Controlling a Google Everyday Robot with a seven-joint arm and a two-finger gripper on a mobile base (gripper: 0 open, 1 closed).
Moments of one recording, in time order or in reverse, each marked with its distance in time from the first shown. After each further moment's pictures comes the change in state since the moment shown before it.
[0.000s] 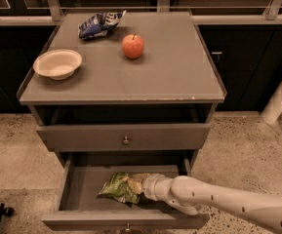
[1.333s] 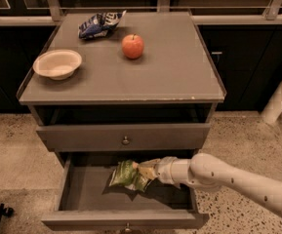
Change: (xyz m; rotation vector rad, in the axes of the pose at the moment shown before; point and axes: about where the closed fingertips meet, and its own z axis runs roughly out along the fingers) arm -0.062 -0.009 -0.059 -0.116 0.006 -0.084
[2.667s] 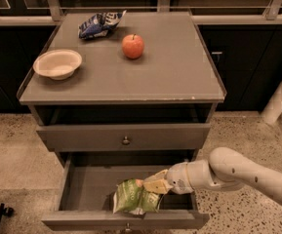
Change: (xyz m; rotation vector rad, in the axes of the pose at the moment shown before) arm 0.004 0.083 -0.085 -0.287 0.141 0.060
